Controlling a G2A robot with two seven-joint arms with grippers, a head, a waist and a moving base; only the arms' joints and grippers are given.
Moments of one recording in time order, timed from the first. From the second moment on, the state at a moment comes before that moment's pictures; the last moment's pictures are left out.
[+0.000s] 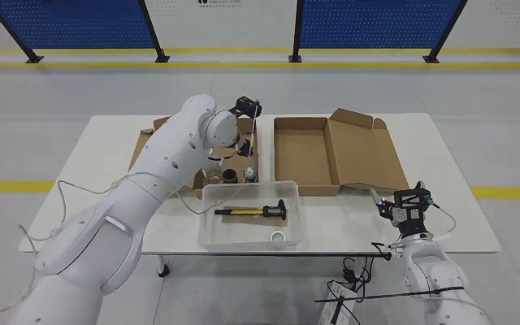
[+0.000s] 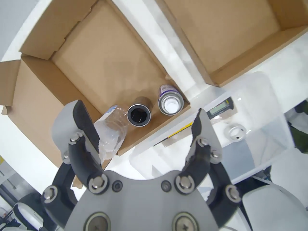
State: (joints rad) left arm 0.32 -1.32 -0.61 -0.99 0.68 -0.10 -1.19; right arm -1.73 -1.15 1.60 -1.80 -1.33 0.00 0.00
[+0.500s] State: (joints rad) left arm 0.74 -1.14 -1.05 -1.65 0.96 -0.02 -0.90; right arm -1.73 -1.15 1.60 -1.80 -1.33 0.00 0.00
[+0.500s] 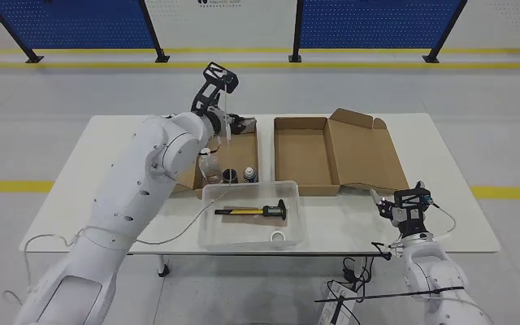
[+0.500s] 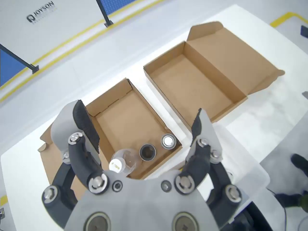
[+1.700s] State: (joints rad) left arm 1.11 -1.09 -1.36 -1.99 1.23 0.24 -0.91; right arm -1.74 -1.14 1.62 -1.95 -1.39 -0.24 0.02
